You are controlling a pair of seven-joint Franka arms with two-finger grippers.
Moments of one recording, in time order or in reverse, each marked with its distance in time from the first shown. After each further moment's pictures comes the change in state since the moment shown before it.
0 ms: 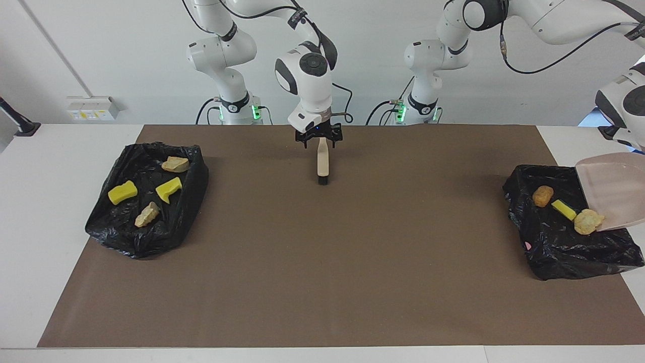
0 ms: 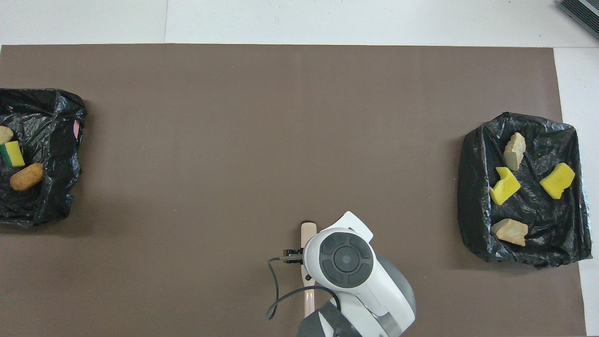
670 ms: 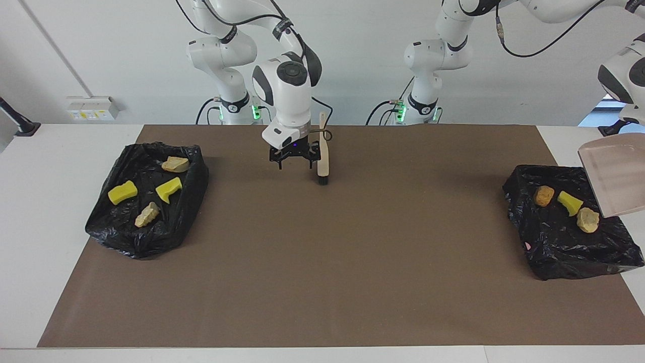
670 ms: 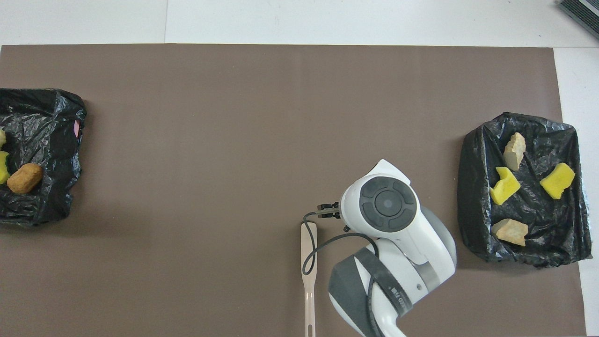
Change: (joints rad) left arm 0.002 -0.134 -0.125 0.014 0.012 -0.220 -0.010; right arm -0.178 0.041 -0.003 0.137 -0.155 -0.074 -0.186
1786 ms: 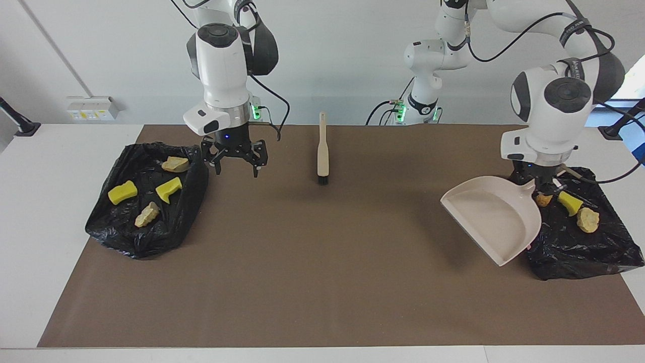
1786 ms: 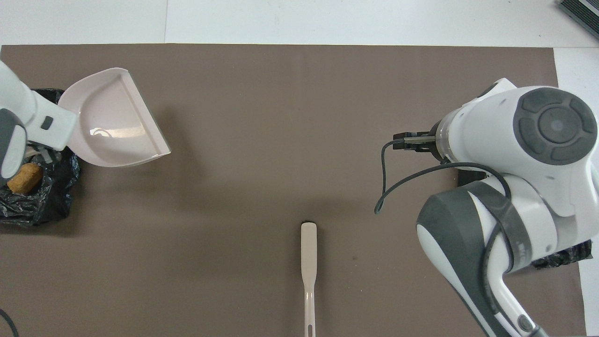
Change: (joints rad) left arm -0.017 -0.010 -0.460 -0.071 -0.485 -0.304 -0.944; right arm -0.218 -0.016 -0.003 0.292 -0.091 -0.139 -0.093
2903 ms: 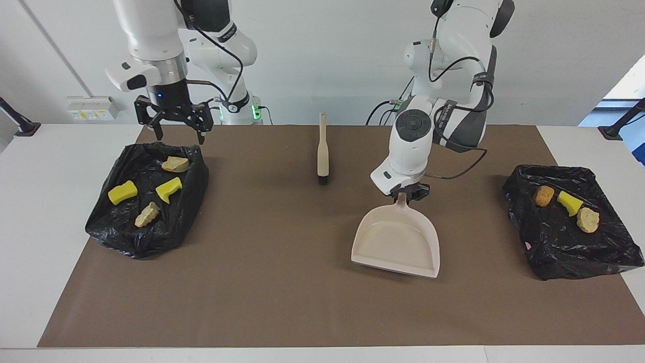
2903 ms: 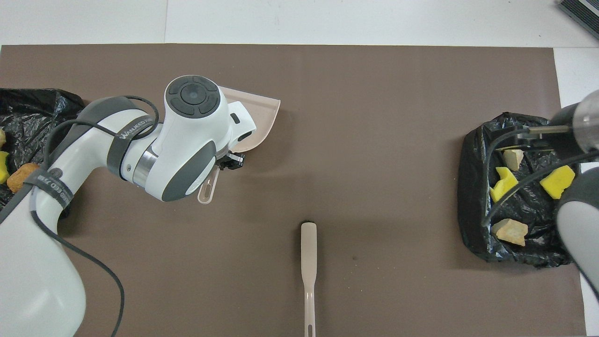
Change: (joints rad) left arm -0.022 0.242 -0.447 0.096 -0.073 0.012 -1.280; right arm 0.098 -0.077 -0.336 0.166 0.069 -0.306 -0.279
